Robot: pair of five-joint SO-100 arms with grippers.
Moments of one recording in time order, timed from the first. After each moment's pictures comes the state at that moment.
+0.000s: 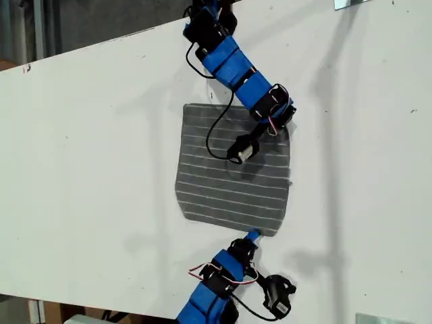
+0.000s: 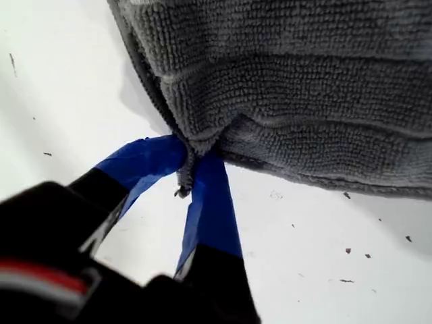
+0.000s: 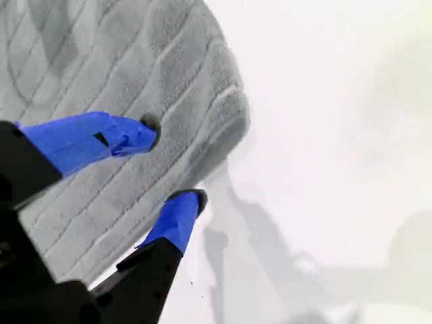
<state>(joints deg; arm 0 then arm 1) 25.8 101.9 118.1 57.7 -100.8 -35.1 53.0 66.9 82.8 78.8</state>
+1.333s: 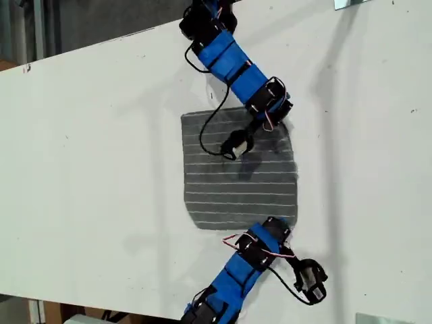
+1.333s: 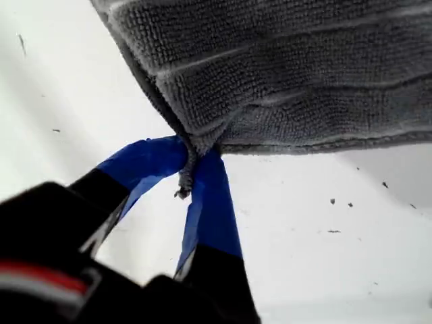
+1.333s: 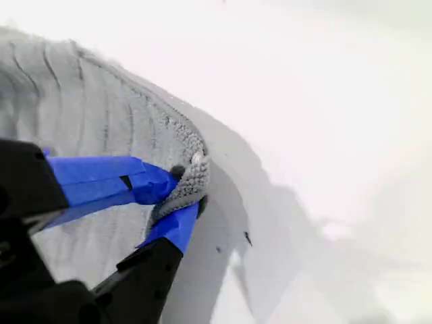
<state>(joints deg) 29.4 60.9 59.5 77.1 -91.1 -35.9 61.0 67.3 88.9 81.1</state>
